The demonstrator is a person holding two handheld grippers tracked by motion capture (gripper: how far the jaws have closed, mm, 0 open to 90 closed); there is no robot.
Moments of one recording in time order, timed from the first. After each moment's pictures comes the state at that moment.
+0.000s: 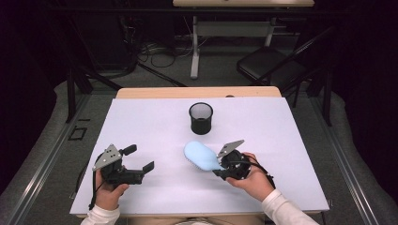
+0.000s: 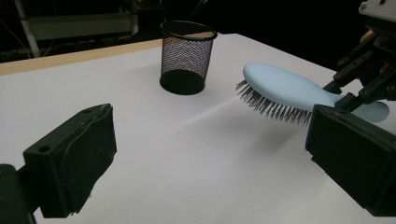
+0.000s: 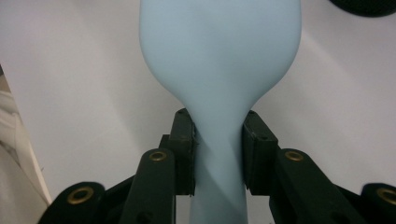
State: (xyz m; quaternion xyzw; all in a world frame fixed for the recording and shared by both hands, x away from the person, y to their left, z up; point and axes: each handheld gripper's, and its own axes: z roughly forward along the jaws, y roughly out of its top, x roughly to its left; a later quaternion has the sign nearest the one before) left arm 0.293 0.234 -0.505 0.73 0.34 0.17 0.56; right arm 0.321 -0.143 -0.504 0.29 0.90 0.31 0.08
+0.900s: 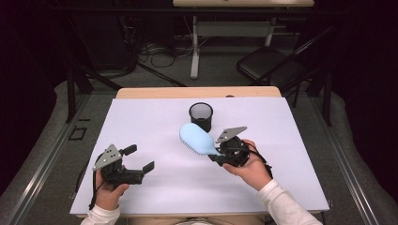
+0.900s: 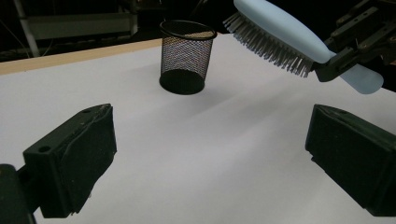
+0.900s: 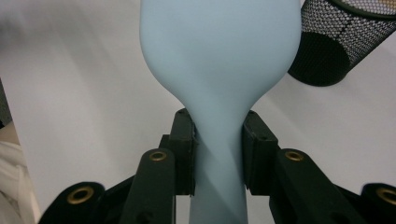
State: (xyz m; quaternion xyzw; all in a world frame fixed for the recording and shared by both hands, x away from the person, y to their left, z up) left arm 0.294 0.234 -0.506 0.73 0.34 0.17 0.56; right arm 0.338 -0.136 -0.466 0.28 0.88 0.36 0.11
